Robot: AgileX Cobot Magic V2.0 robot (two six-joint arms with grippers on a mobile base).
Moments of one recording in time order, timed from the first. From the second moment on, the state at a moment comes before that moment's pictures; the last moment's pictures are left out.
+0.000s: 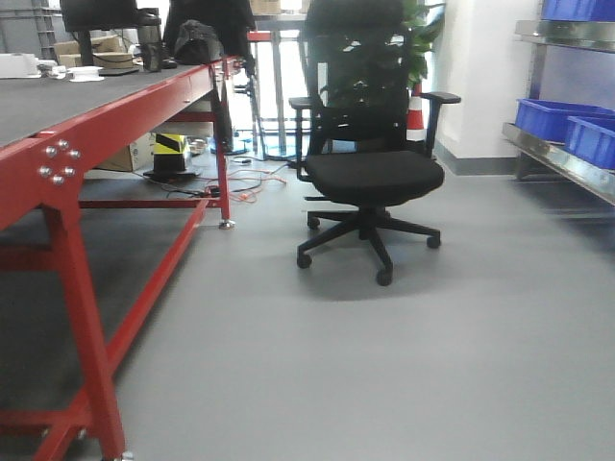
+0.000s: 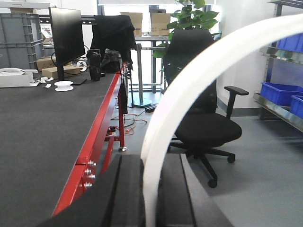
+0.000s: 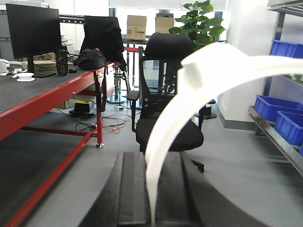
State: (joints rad) left arm -0.07 0.67 -0.73 0.21 0.12 -0.18; right arm 0.15 0.60 -0.65 -0.10 0.09 0.09
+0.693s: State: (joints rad) left arm -0.07 0.67 -0.73 0.21 0.12 -0.18; right arm 0.15 0.60 -0.65 -0.10 0.09 0.09
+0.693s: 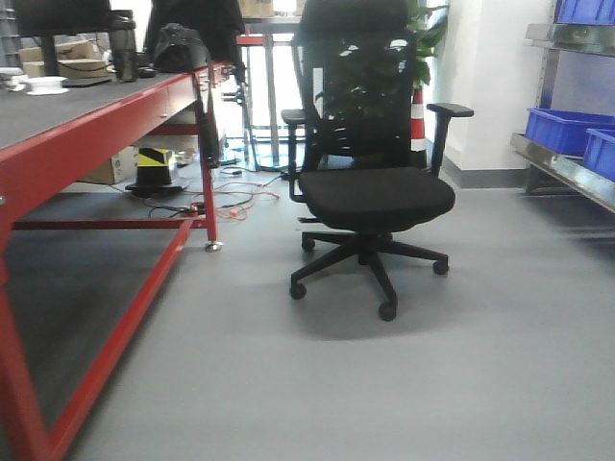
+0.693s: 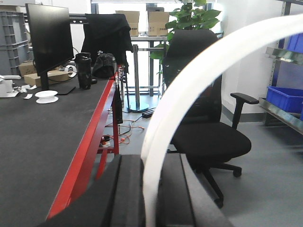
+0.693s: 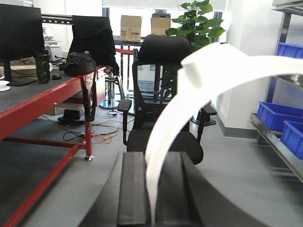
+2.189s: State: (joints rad) left arm -0.07 0.67 -0.73 0.21 0.12 -0.18; right arm 0.15 0.60 -0.65 -0.10 0.09 0.09
